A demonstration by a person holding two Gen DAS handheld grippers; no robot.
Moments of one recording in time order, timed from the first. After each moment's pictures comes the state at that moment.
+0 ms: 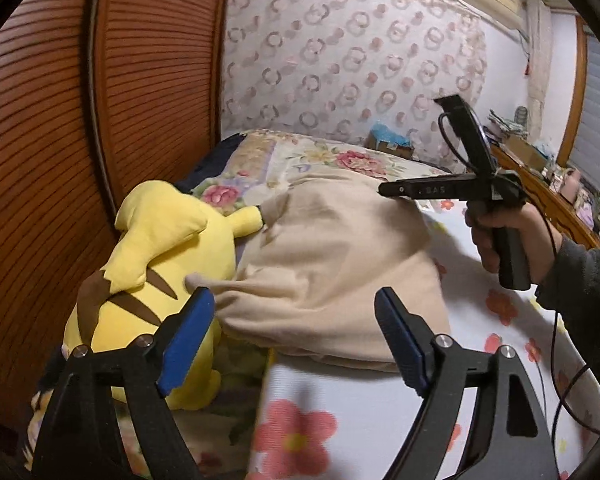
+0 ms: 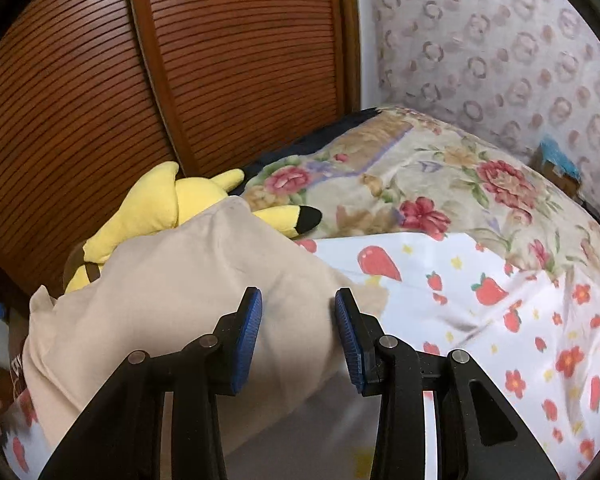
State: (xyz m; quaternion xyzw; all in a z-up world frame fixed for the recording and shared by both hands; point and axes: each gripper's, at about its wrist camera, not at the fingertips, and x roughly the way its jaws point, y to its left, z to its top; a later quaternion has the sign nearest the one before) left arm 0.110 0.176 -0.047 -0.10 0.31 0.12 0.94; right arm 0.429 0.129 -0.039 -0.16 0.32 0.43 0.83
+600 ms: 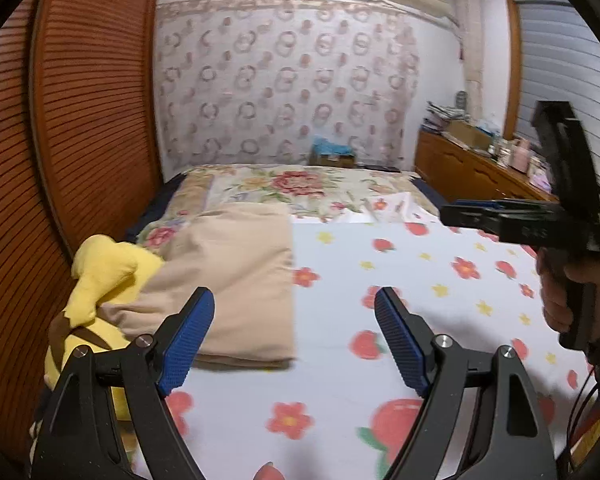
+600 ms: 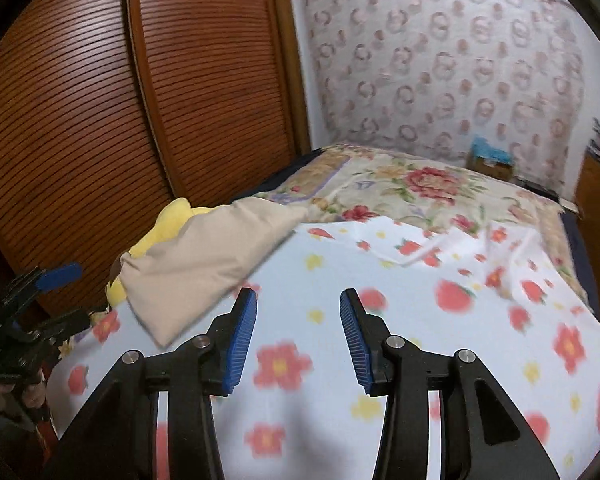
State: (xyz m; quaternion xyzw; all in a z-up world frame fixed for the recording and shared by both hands) left arm 0.091 0.058 0.000 -0.03 0.28 0.04 0.96; right arm 0.242 -0.075 0.002 -0.07 0.26 0.37 0.89
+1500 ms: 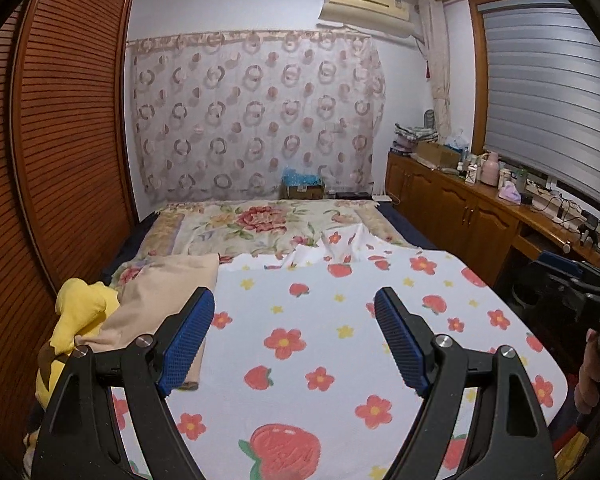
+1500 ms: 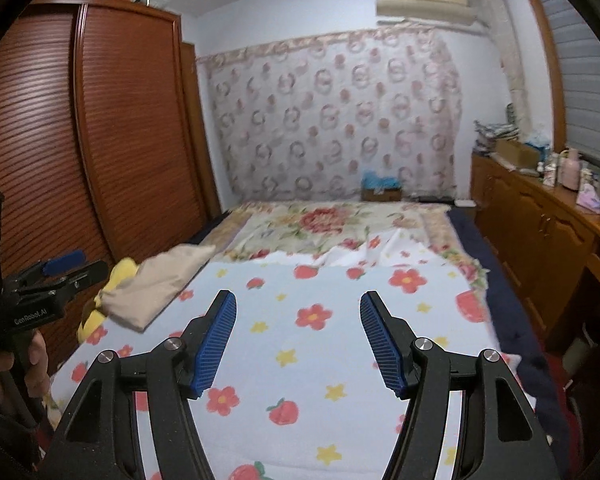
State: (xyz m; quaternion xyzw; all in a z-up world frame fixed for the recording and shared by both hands) left arm 0.071 -0.044 0.073 -0.02 0.22 0.01 0.97; right arm 0.050 -0.179 0.022 0.01 0.16 0.21 0.96
